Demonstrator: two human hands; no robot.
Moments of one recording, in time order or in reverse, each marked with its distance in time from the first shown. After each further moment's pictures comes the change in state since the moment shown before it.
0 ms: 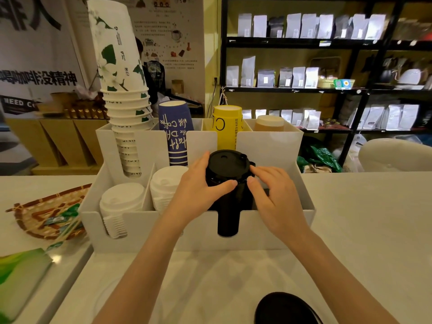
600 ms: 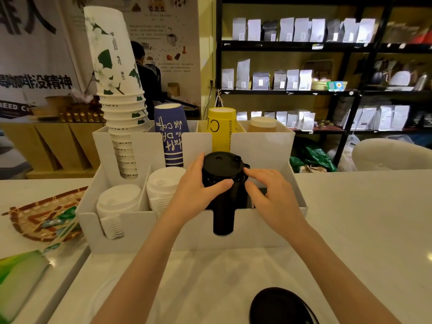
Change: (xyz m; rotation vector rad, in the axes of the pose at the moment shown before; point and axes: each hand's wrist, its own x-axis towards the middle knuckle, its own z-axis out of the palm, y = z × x) left_hand -0.003 0.002 0.006 -0.002 -0.008 -0.100; right_hand -0.001 0.000 -0.012 0.036 -0.098 0.035
